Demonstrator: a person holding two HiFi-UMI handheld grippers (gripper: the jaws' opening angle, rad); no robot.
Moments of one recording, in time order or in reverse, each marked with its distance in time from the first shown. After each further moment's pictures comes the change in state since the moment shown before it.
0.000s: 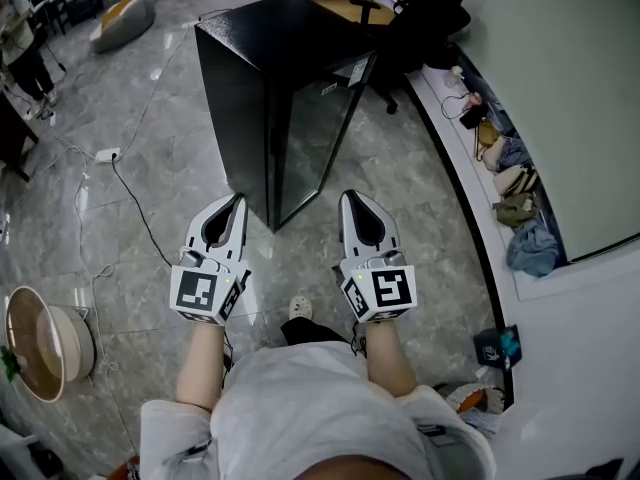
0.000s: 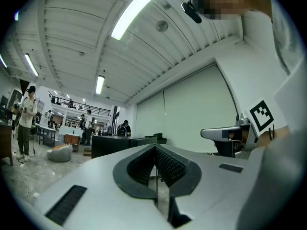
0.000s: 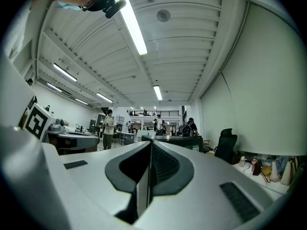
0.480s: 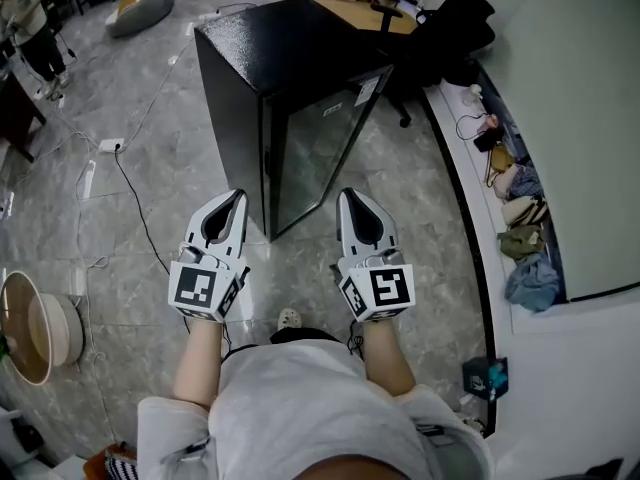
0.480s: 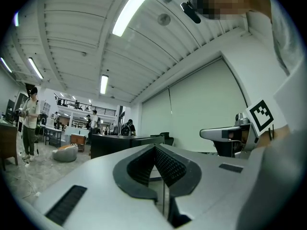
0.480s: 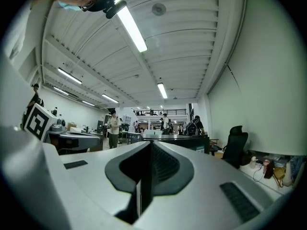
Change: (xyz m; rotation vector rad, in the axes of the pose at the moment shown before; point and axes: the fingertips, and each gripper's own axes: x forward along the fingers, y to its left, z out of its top) left arm 0.086 0.011 -0.011 0.002 0.005 0.080; right arm 0.077 -0.061 -0.016 0.009 0.005 0.106
